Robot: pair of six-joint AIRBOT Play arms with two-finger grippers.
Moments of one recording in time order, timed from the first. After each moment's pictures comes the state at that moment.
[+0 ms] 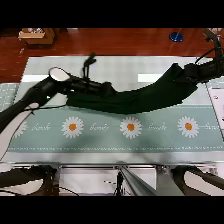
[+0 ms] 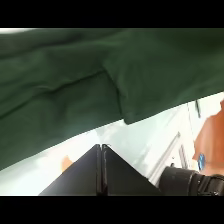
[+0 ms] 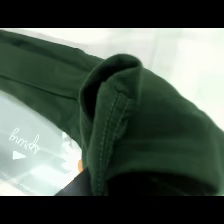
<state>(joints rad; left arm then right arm) -0.44 -1.46 1.13 0.43 -0.91 -1.15 -0.19 -1.24 1.38 -0.95 1.49 1.31</state>
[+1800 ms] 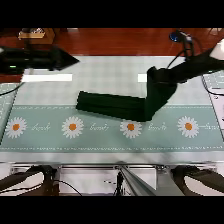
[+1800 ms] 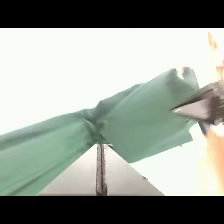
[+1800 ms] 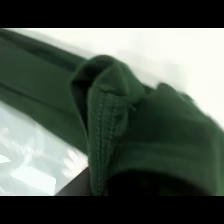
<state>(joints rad) 0.09 -1.28 1.29 0.44 -1.24 -1.10 0.18 -1.27 1.38 -1.16 1.30 1.55</state>
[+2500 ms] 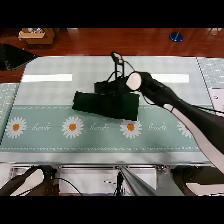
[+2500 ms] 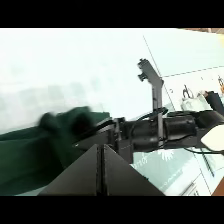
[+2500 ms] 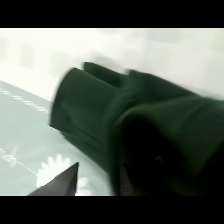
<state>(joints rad) 0.35 -1.06 1.28 0.46 -1.43 -1.10 0.66 -1.60 1.38 -0.97 0.63 1.72</state>
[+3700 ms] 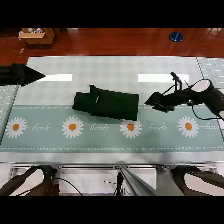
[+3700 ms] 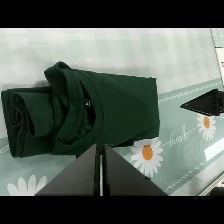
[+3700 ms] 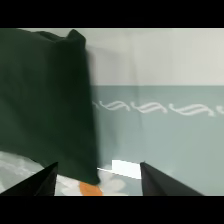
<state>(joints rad) 0.34 -1.07 1.17 0.65 -1.40 -1.09 -0.01 -1.33 0.86 -0.80 1.02 1.40</state>
